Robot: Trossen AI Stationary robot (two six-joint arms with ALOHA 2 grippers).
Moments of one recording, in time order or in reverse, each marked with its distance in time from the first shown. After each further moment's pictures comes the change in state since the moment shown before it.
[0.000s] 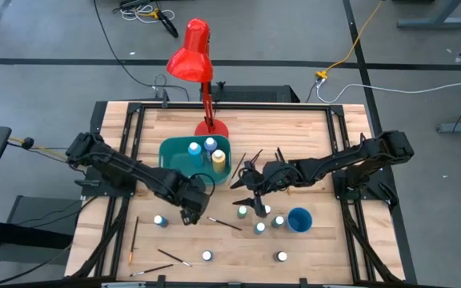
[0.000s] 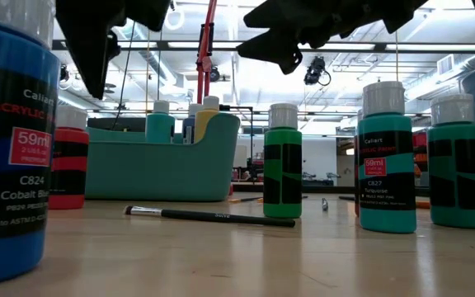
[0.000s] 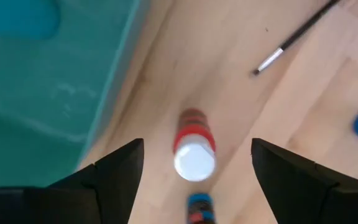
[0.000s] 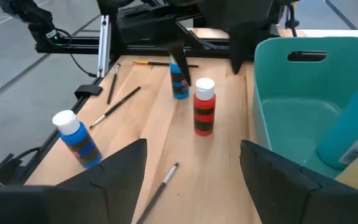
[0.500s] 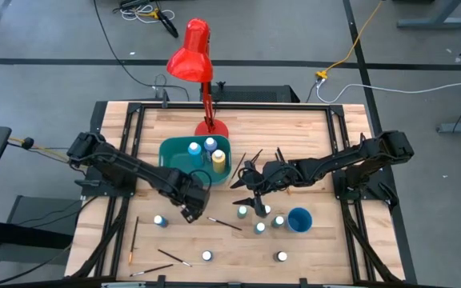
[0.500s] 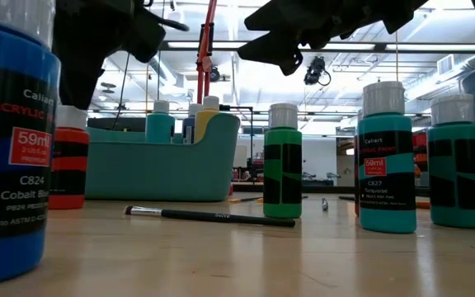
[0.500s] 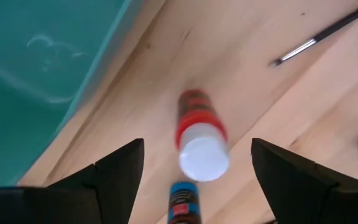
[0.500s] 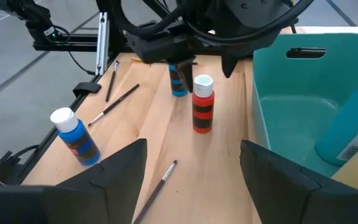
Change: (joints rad) left arm 0.032 0.008 -0.084 0.048 0.090 -0.151; right arm 0.000 0.000 0.000 -0.011 0.000 -0.006
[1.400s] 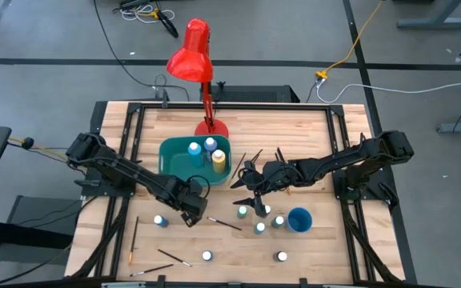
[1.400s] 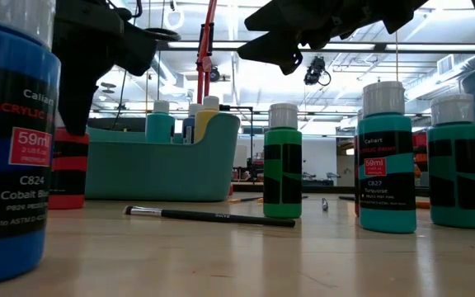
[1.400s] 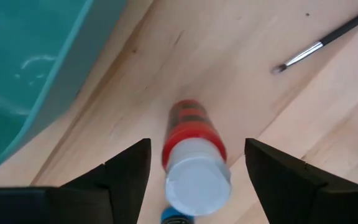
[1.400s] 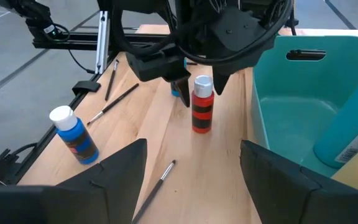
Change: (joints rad) left arm -0.050 -0.005 -0.116 0.160 -0.053 -0.045; right arm 0.000 0.000 0.000 0.000 0.000 -0.011
